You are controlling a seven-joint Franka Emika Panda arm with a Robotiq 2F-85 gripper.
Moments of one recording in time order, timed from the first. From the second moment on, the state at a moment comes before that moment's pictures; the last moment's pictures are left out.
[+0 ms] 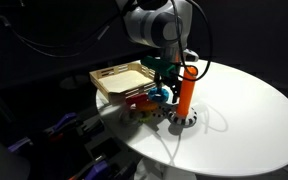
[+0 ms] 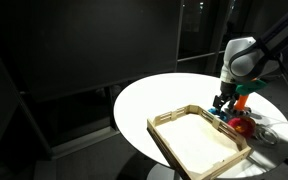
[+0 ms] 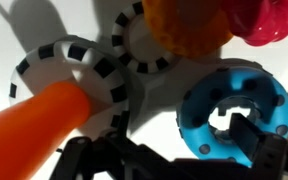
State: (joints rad) arm 0.00 0.48 -0.07 -2.16 -0.01 2.55 0.06
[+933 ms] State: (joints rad) arm 0.01 0.50 -0.08 -2.14 -0.03 2.55 0.08
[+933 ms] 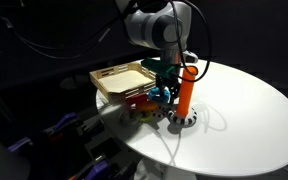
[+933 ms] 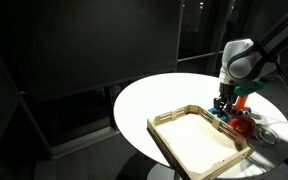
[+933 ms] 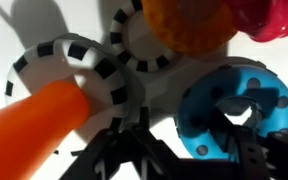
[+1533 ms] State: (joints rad) arm 0.01 0.46 -0.08 -2.14 -0.03 2.55 0.09
